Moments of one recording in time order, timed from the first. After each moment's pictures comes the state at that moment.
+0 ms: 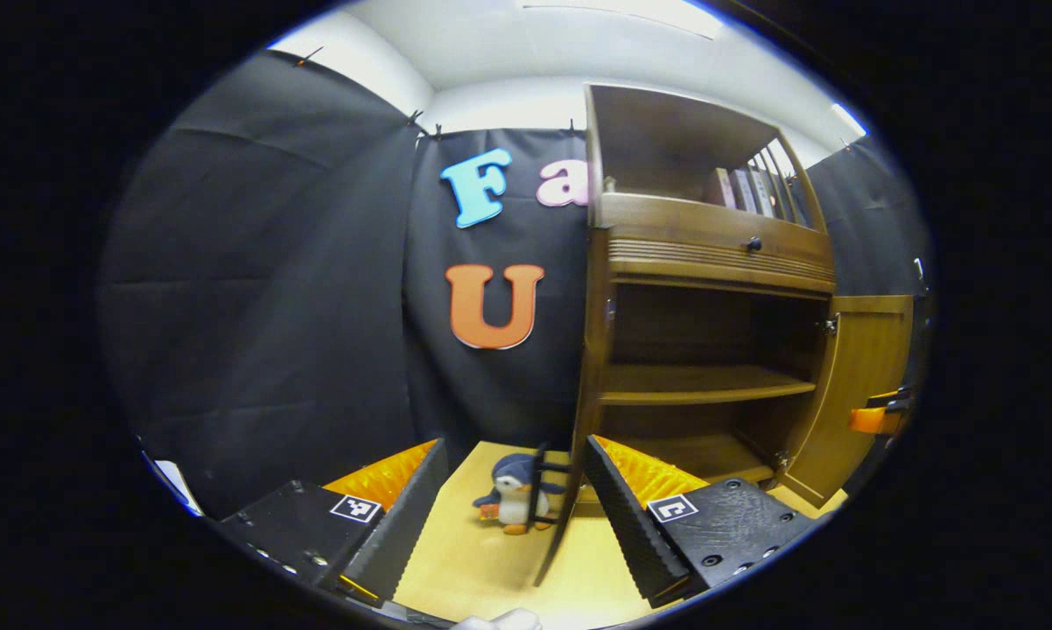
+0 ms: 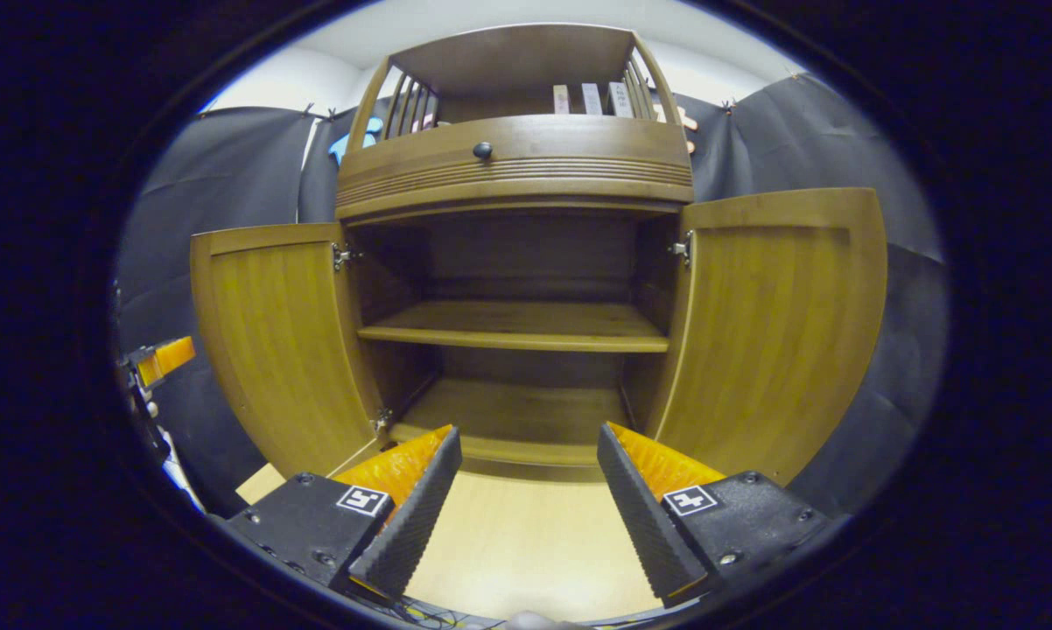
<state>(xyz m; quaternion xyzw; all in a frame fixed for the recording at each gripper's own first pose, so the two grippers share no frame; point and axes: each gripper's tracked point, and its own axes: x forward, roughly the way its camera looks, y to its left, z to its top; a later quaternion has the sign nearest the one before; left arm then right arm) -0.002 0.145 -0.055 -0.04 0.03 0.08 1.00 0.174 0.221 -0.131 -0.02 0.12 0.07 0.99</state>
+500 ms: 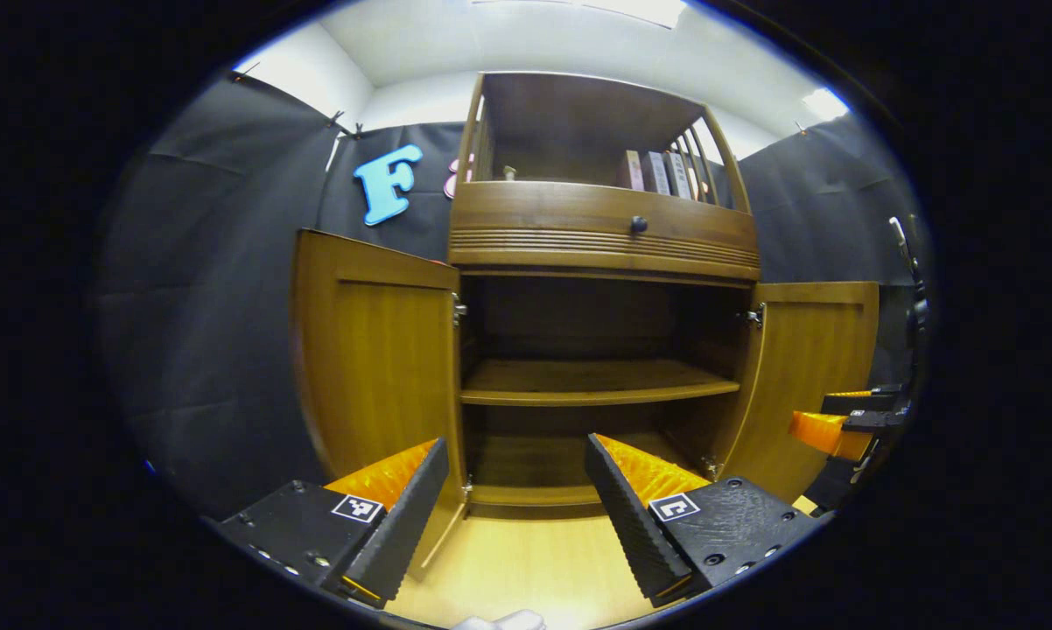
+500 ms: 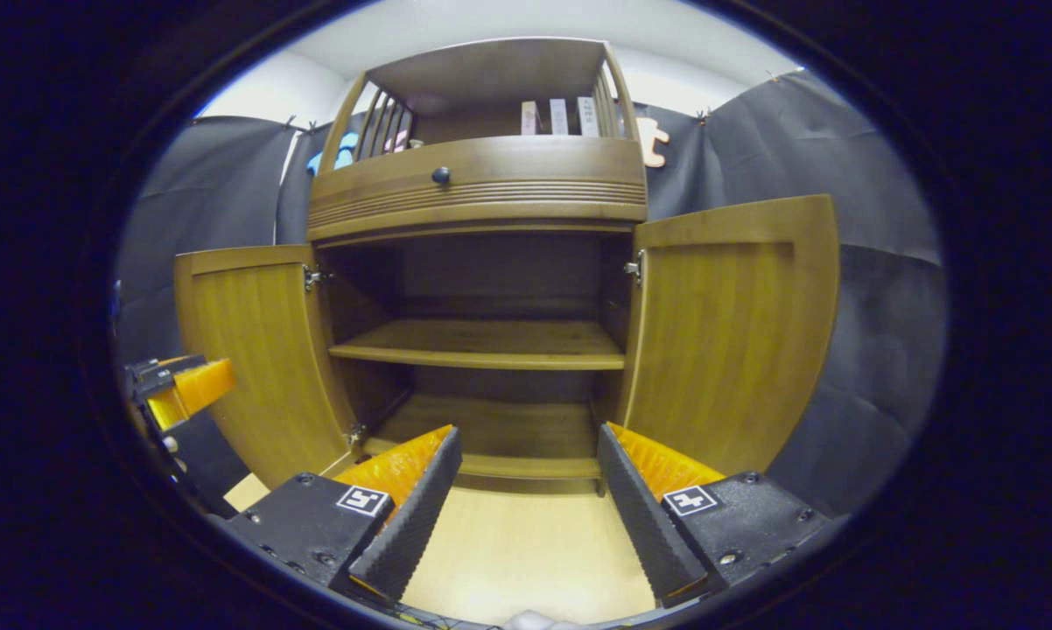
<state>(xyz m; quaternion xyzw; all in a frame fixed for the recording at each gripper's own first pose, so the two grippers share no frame) 0.034 -0.016 -0.062 -0.03 0.04 -0.02 1.00 0.169 0.182 -0.112 -0.01 0.10 0.03 0.99</state>
